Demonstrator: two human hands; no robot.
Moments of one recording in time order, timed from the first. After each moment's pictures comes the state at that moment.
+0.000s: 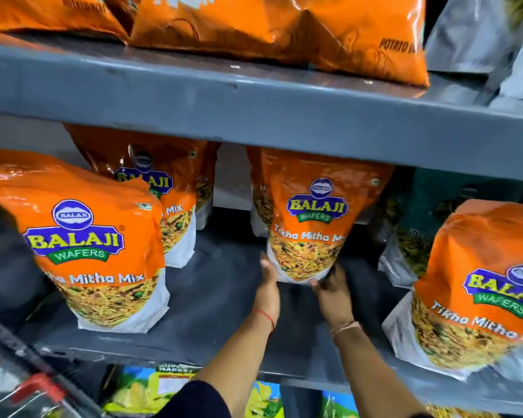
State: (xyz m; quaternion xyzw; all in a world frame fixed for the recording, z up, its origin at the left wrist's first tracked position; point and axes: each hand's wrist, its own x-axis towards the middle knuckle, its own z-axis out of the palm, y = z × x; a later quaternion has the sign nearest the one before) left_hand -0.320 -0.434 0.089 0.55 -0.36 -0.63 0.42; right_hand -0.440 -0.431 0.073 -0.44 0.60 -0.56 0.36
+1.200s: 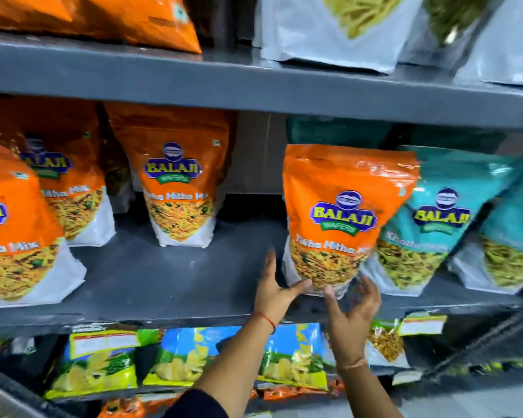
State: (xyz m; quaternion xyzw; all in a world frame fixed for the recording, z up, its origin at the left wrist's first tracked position) left_hand -0.463 -0.321 0.092 0.49 -0.58 -0.52 0.38; right_hand -0.573 -0.254 0.076 -0.36 0.64 -0.66 0.12
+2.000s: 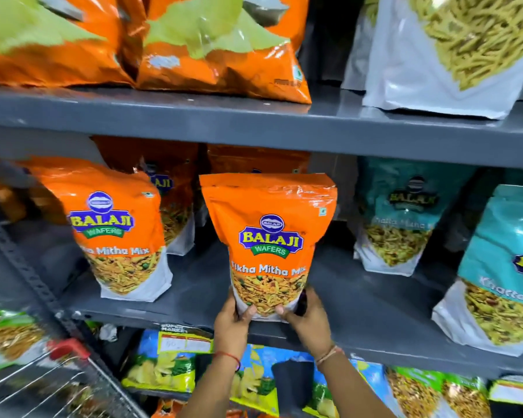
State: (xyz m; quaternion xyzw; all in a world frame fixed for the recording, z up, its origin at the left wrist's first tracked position) left_hand -0.294 -0.320 0.081 0.57 -0.46 -0.44 0.52; right_hand -0.443 -0.330 0.074 -0.58 0.55 -0.48 0.35
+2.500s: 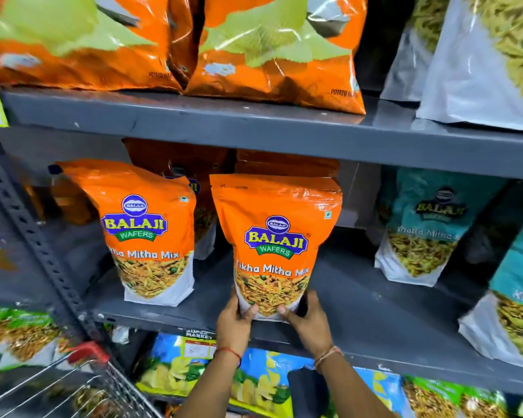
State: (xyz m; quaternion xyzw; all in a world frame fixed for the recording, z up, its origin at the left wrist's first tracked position) left_hand -0.247 -0.335 0.081 0.60 -0.46 -0.44 0.49; right_hand -0.399 -0.347 0.066 -0.56 0.58 -0.47 0.37
